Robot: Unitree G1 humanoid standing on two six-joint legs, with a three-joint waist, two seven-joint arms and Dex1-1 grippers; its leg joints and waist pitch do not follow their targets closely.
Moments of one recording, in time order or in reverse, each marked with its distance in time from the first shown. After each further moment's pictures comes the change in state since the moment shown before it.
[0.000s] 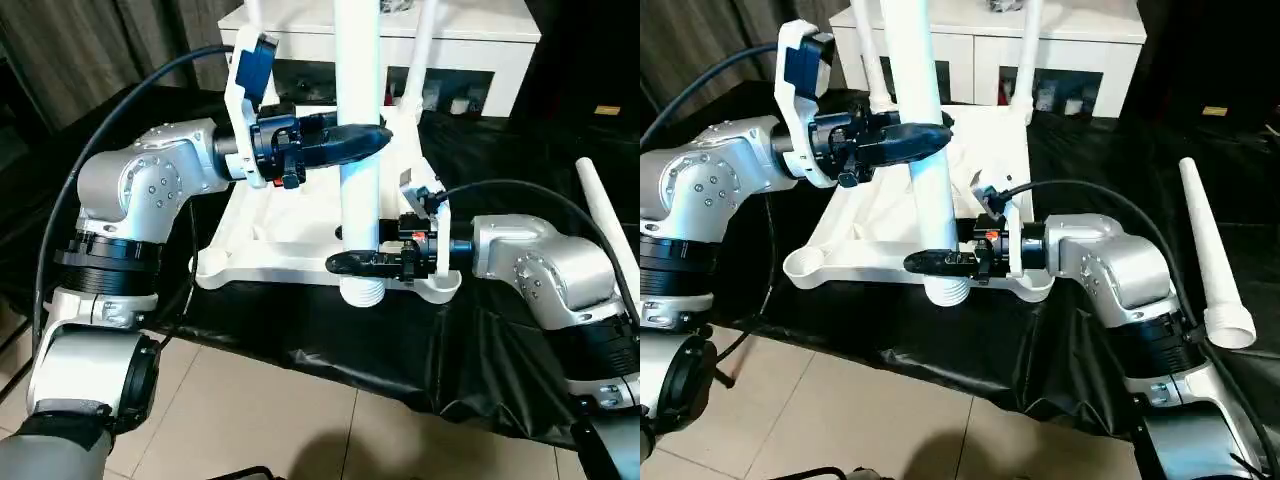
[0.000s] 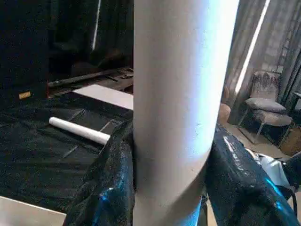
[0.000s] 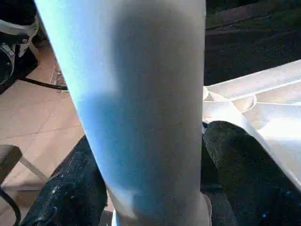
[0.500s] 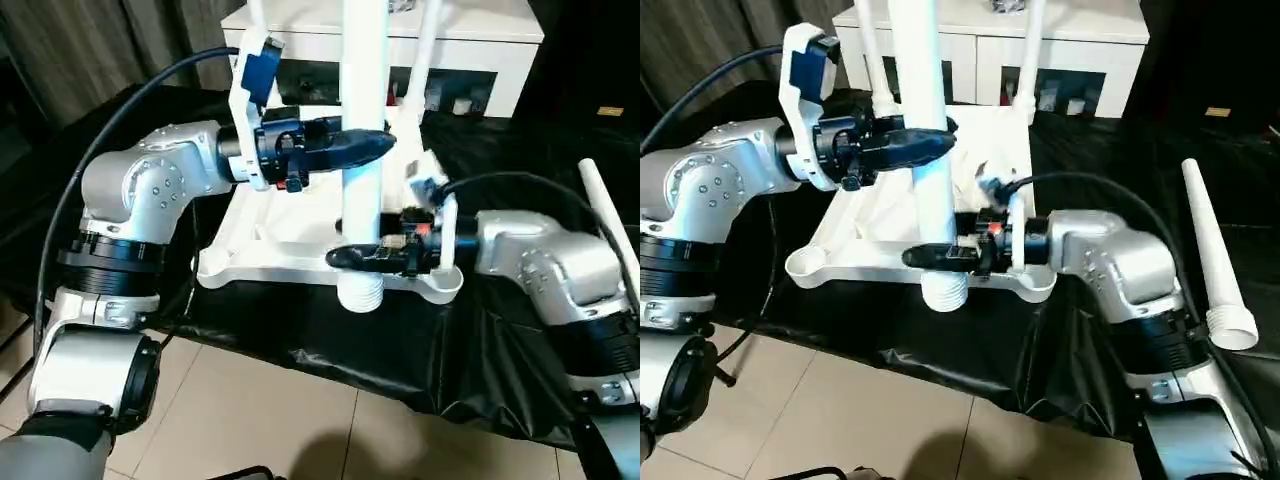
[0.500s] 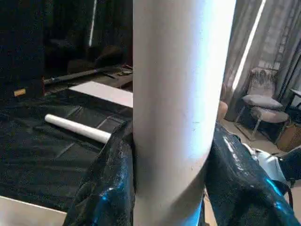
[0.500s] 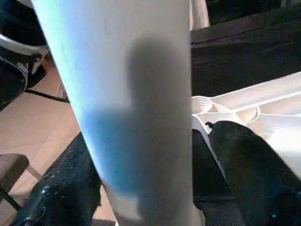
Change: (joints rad) left arm 0.000 -0.002 -0.014 0.002 0.004 -0.002 -0.008; right arm -0.010 0.005 -0.033 -0.001 0.036 0.018 0.008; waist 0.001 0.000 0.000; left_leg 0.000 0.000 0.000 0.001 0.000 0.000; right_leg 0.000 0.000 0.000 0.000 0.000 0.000
